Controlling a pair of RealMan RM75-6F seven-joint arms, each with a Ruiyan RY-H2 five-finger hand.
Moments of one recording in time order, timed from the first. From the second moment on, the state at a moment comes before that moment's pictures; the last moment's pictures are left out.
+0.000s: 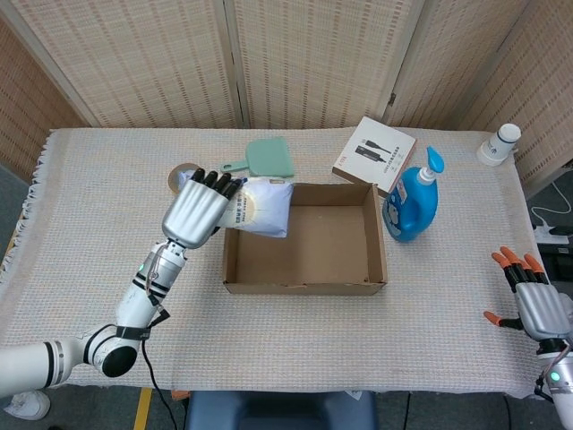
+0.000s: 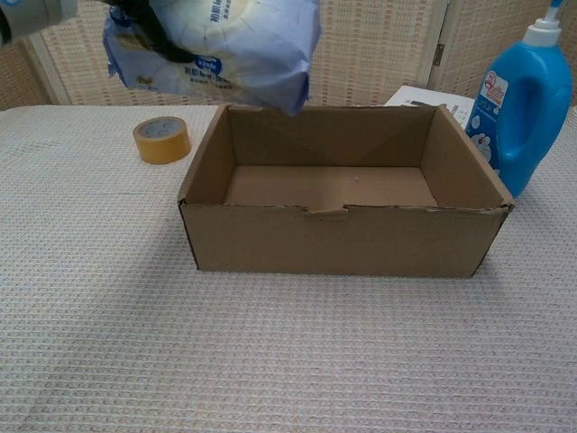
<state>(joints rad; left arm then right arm) -0.94 -1.34 -0.32 -1.73 1.09 1.14 0.87 0.15 -1.28 0.04 -1.15 -1.47 1.32 0.31</state>
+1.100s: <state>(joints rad) -1.07 -1.69 -0.39 -1.45 1.01 1.17 0.58 0.13 -1.29 0.05 -1.12 -1.45 1.31 0.31</state>
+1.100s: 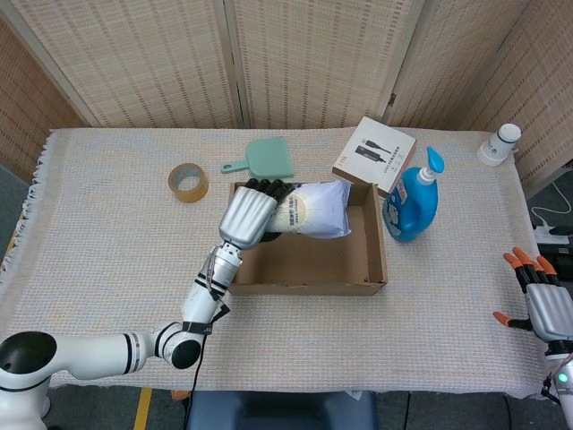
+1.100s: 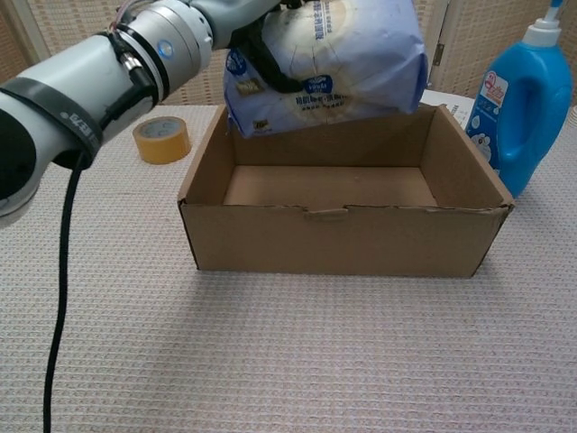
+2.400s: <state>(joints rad) -0.97 -1.59 -0.42 -1.50 0.98 1.21 0.52 0.13 -1.29 0.05 -1.12 -1.46 1.31 0.32</state>
